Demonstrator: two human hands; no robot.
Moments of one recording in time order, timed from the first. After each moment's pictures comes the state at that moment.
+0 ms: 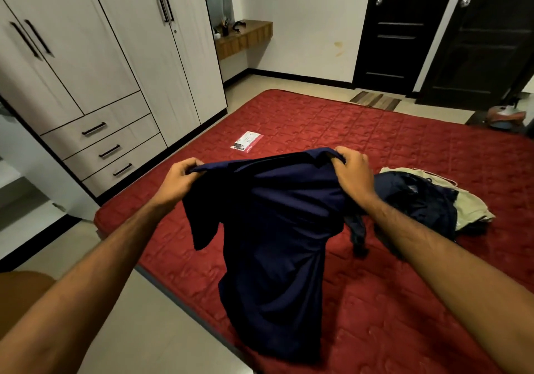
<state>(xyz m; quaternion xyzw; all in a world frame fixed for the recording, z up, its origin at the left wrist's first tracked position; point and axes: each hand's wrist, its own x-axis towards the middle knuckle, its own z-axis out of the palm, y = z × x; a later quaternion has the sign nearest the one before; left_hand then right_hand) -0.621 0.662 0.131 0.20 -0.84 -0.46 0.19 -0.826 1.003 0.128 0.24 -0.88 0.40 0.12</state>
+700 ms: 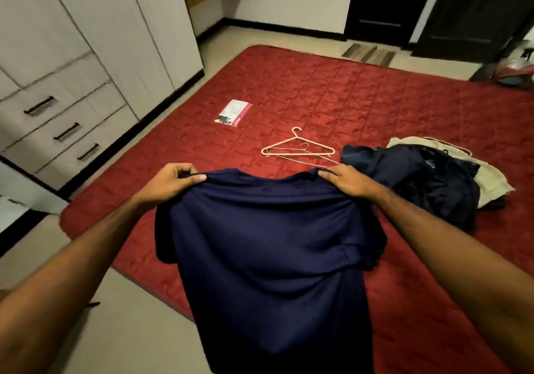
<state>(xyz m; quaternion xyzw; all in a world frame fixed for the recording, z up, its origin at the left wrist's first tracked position) -0.697 0.544 0.052 0.15 -0.88 -0.45 0.03 -0.911 0.928 0.034 0.35 -0.88 0.26 -0.20</state>
